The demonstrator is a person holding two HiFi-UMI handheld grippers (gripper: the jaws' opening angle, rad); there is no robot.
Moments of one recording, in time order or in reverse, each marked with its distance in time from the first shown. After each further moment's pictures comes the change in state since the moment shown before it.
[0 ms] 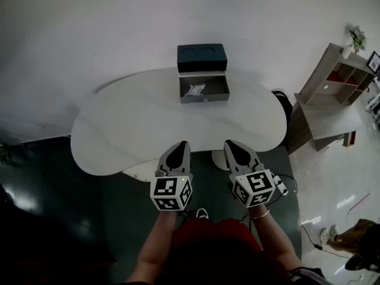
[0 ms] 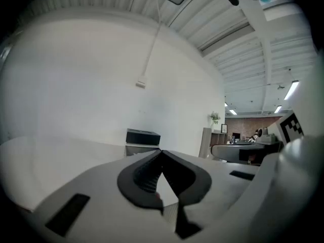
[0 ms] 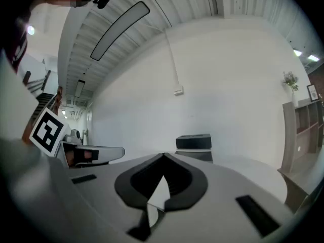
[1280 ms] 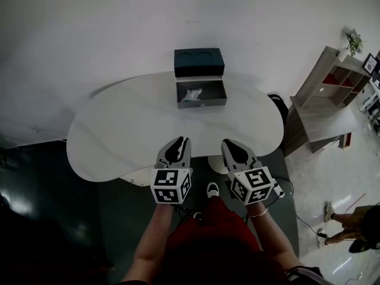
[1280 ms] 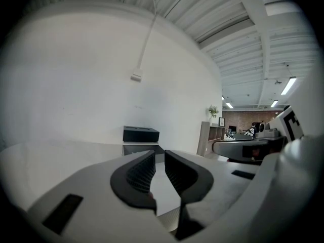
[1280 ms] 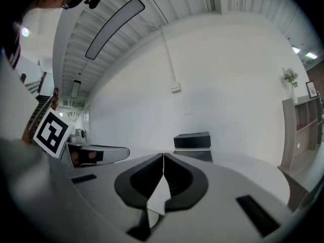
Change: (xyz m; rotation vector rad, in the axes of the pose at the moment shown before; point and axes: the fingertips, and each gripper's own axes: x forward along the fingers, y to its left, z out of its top) left arm 0.031 0.003 0.004 0.027 0.071 -0.034; right arm 0.017 -0.011 0.006 0.019 0.033 -0.004
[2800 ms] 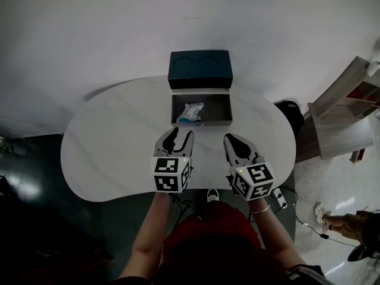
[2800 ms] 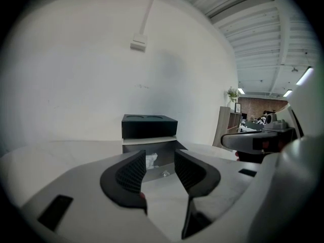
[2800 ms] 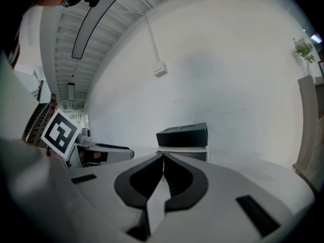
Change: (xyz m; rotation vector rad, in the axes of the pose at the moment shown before) left arm 0.184 0.063 -0.003 0.023 0.170 0.094; right arm 0.146 -0.123 -0.002 0.060 0.090 0.067
